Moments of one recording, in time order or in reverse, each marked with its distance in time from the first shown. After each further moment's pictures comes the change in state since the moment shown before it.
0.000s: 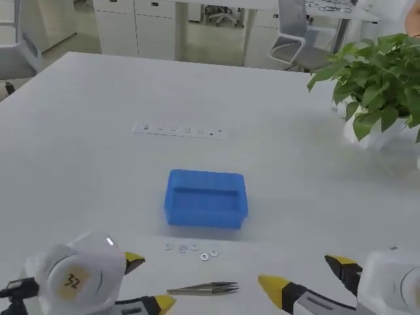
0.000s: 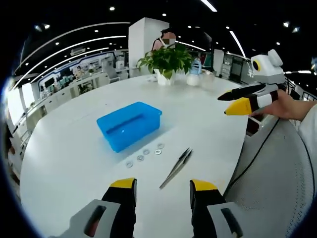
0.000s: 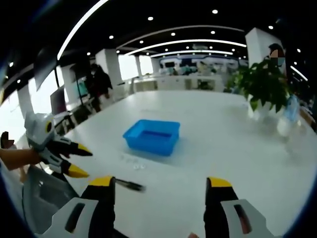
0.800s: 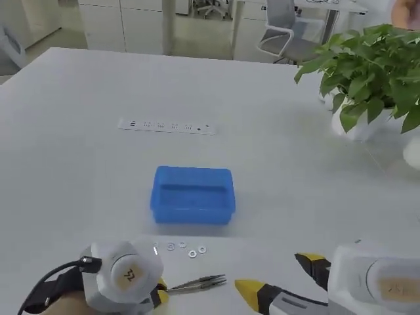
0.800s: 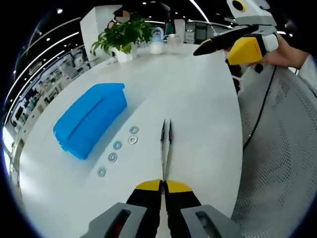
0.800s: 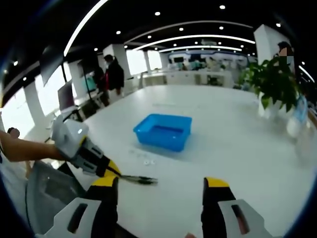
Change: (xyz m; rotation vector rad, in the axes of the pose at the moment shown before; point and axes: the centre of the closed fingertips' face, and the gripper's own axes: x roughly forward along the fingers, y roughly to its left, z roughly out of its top) left arm 0.059 -0.012 -0.029 0.296 0.196 -0.160; right arm 0.008 0.019 -0.006 -0.026 0.041 0.089
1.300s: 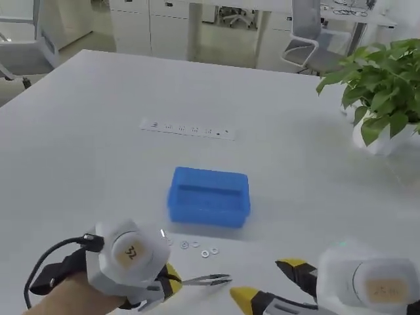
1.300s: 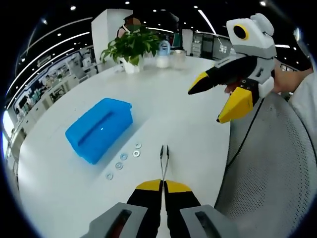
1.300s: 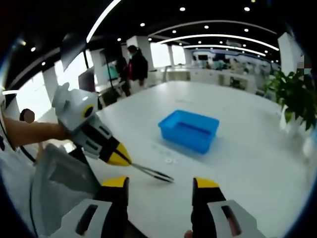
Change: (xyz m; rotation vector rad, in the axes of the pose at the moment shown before) left arm -0.050 -0.005 0.033 -0.110 -0.105 0.020; right arm 0.011 0.043 -0.002 -0.154 0.069 0.176
